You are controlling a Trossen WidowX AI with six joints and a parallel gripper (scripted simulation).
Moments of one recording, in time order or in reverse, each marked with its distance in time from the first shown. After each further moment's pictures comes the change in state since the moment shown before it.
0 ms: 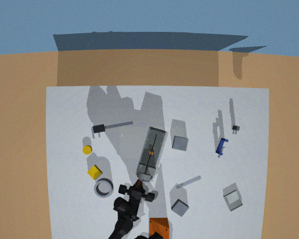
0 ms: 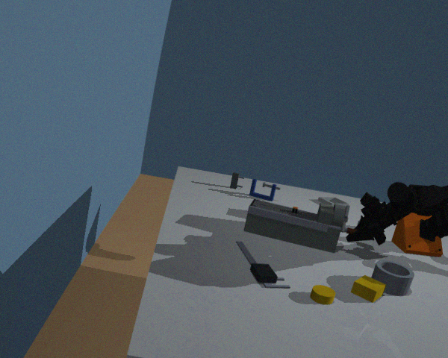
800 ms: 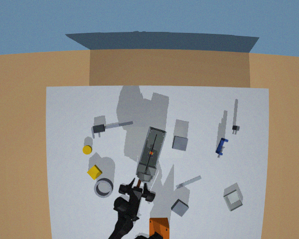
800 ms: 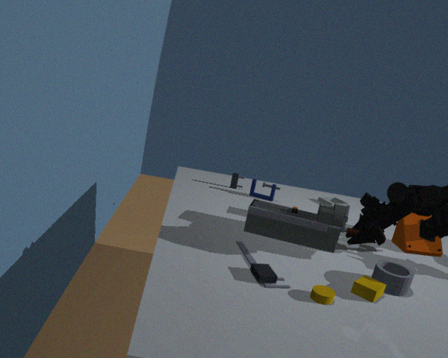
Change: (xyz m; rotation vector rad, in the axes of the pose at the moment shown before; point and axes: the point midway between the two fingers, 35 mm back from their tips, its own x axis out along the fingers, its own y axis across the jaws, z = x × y) arm 0.000 0.000 0.000 0.000 0.001 0.000
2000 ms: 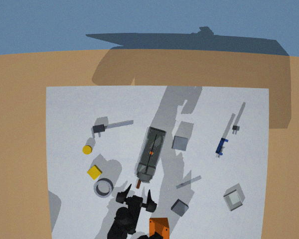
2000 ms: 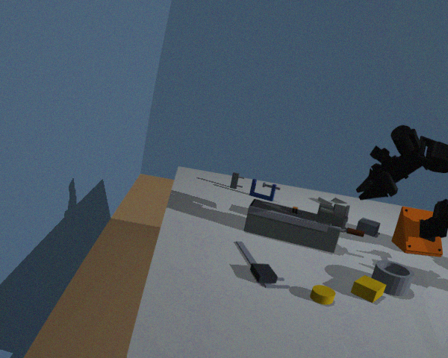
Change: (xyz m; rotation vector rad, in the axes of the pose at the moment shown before) arm -0.090 -0.005 0.096 0.003 0.012 -0.025
